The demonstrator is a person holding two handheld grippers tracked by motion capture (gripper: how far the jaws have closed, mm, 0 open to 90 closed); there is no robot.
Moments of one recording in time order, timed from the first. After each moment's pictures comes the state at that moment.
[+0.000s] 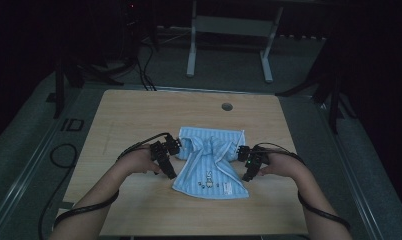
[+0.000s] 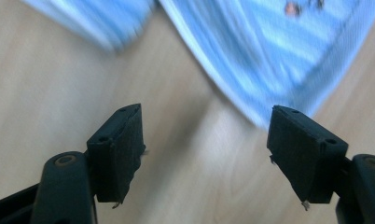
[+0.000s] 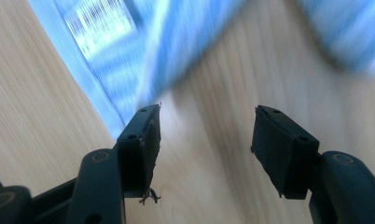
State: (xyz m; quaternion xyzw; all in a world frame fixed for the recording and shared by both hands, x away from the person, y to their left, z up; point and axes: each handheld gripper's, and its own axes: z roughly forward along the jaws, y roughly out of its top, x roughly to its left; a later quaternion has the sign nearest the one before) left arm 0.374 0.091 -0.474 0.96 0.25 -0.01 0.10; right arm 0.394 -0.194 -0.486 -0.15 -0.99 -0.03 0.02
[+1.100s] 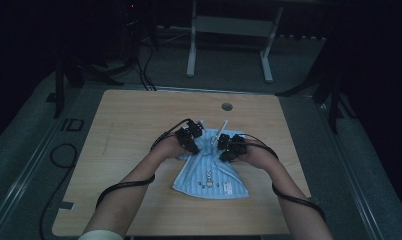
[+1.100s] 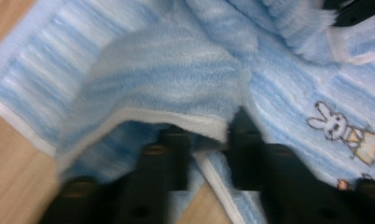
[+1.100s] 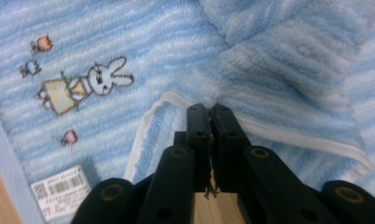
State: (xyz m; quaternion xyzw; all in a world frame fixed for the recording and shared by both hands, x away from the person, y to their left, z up) left arm 0.443 0.032 -0.498 0.94 0.30 0.01 0.18; right arm 0.424 -0.142 -0.494 -0.14 -0.98 -0.12 -0.04
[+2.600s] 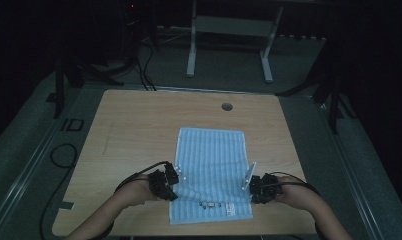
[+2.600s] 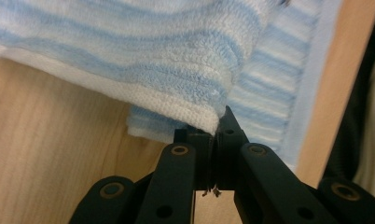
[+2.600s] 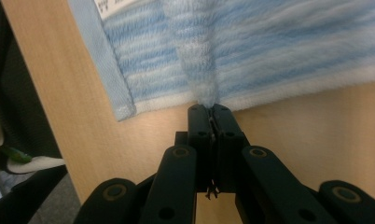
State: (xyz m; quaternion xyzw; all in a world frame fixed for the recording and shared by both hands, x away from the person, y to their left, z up) left arm 0.300 0.092 -0.510 0.96 0.21 -0.06 0.16; right arm 0.310 -0.229 -0.508 -0.09 -0.99 -0.04 0.02
